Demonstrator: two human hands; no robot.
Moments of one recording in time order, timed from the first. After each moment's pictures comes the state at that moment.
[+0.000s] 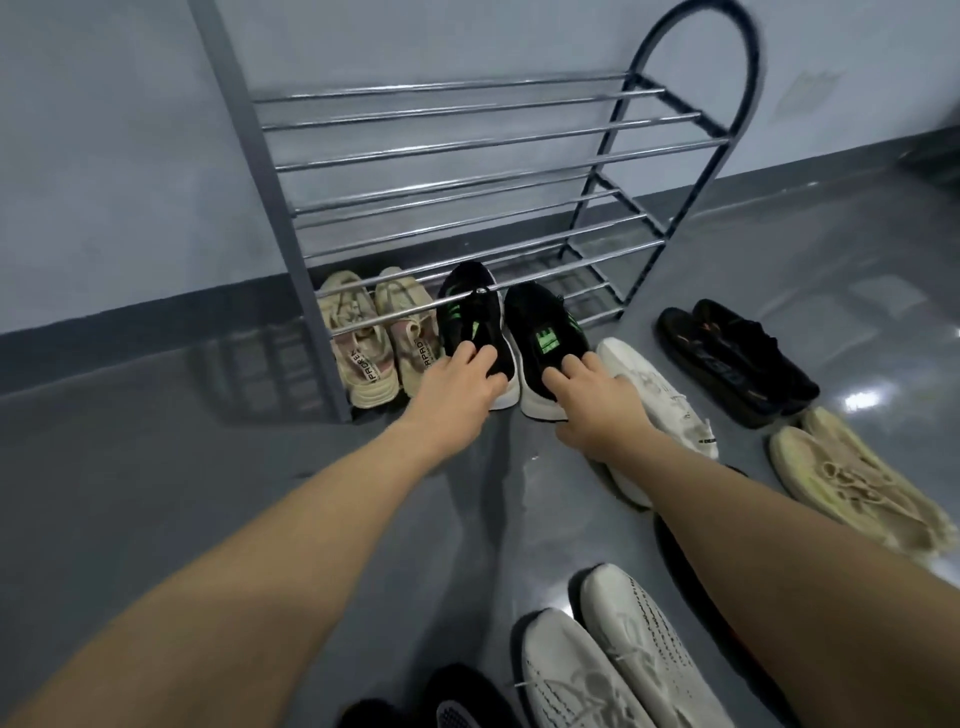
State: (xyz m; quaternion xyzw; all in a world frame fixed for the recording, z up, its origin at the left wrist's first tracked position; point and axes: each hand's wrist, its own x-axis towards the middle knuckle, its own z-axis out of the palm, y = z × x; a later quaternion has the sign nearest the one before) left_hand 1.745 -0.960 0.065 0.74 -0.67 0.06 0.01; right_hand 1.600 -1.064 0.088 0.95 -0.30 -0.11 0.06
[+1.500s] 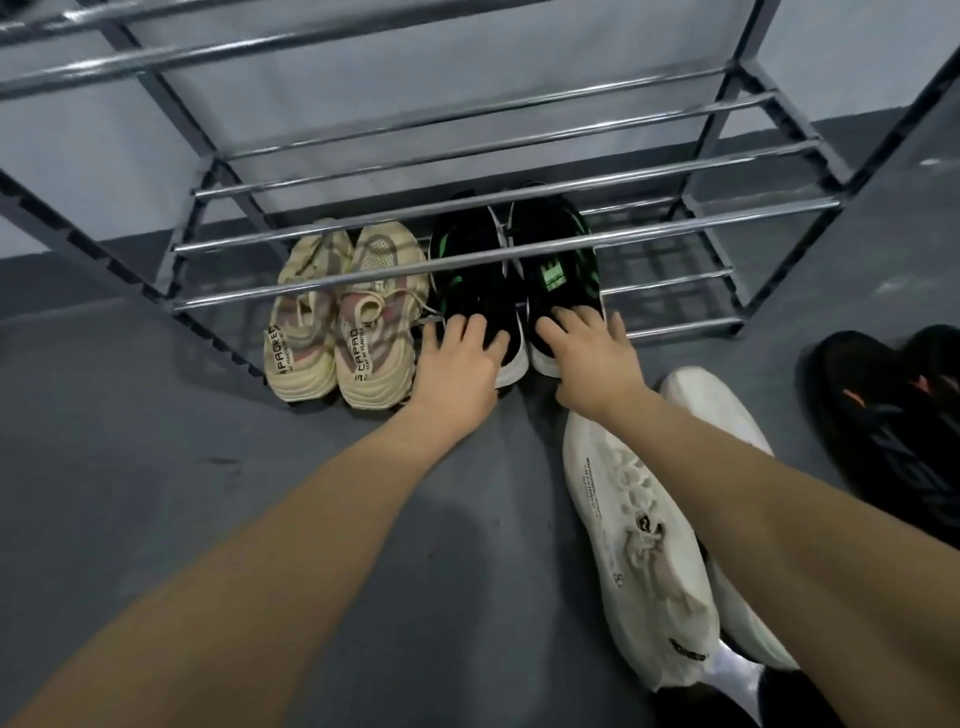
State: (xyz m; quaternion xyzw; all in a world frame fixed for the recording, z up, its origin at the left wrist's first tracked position) left_hand 1.749 -1.145 -0.059 0.90 -0.43 -0.01 -0.12; right_hand 1.674 -1.287 -0.072 0.99 -0.14 -0.04 -0.09
